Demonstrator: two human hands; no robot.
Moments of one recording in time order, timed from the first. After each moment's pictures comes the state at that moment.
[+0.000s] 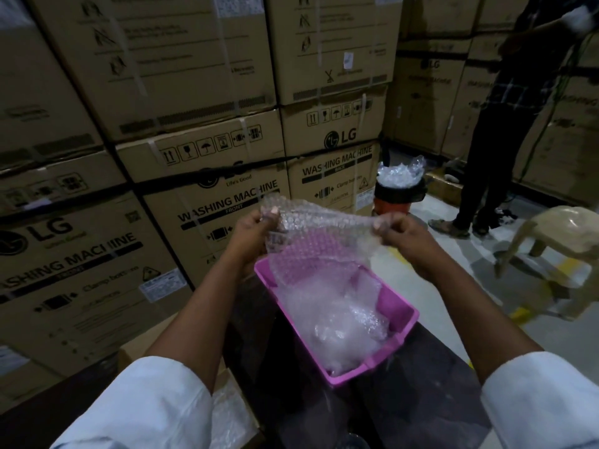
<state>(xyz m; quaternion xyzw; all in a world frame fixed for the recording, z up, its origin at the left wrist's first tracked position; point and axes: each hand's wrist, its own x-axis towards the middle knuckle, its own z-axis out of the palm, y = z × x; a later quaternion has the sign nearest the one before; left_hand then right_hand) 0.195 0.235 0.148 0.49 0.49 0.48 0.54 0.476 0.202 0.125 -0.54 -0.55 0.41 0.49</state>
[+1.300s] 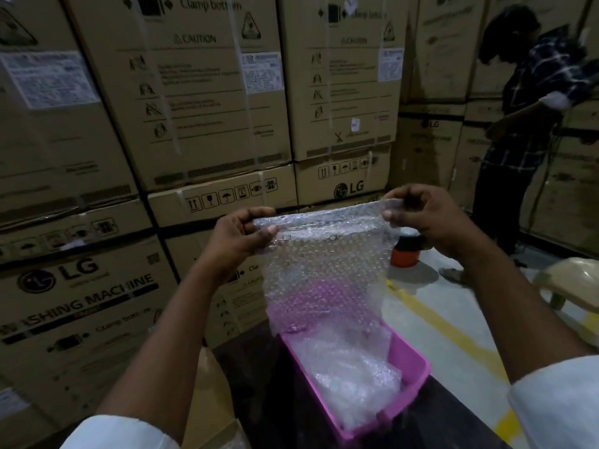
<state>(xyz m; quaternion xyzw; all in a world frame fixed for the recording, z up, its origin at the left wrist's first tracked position) 0.156 0.193 0.255 0.63 0.41 0.50 0.43 0.478 0.196 0.262 -0.43 -0.66 0.33 0.52</state>
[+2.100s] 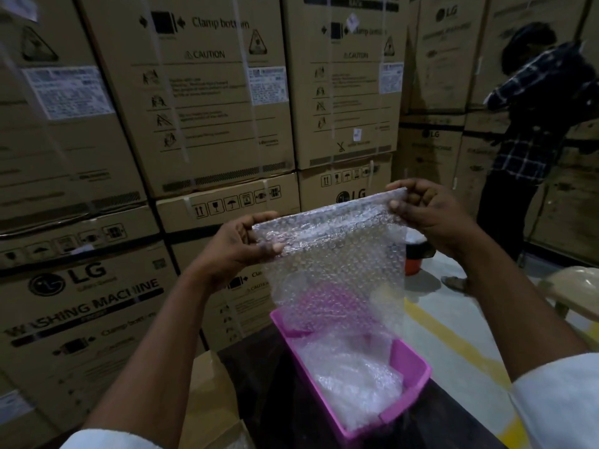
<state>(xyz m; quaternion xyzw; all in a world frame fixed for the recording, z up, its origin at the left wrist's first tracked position) 0.142 0.168 0.271 0.64 0.39 0.44 0.50 0.474 0.182 0.276 -0.37 -0.62 0.39 0.57</state>
